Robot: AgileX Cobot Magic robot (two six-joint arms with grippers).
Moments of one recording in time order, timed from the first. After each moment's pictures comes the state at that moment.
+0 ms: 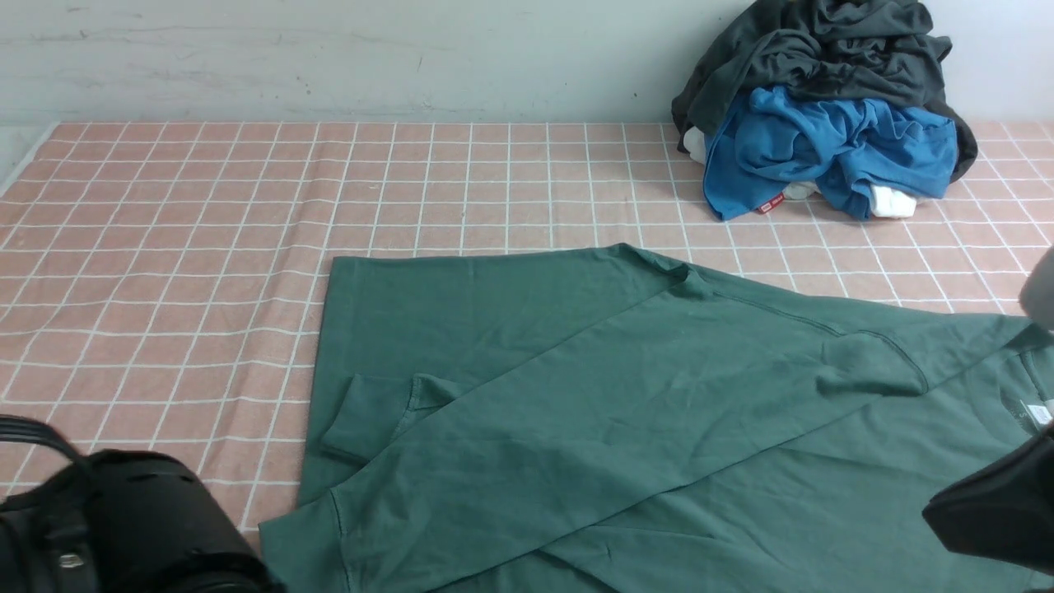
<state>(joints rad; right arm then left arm) 0.53 0.94 -0.98 0.17 1.26 -0.16 -0.90 1.29 -0.68 -0.15 0.99 0.57</state>
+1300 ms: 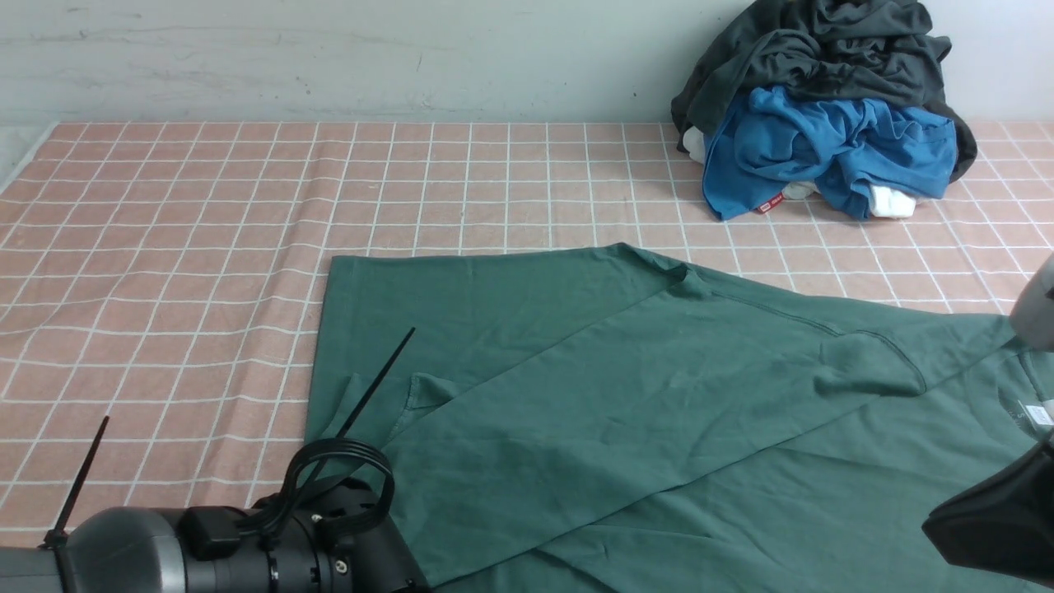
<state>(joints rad) 0.53 0.94 -0.96 0.17 1.26 -0.18 -0.92 1.61 -0.70 0.08 0.91 0.27</state>
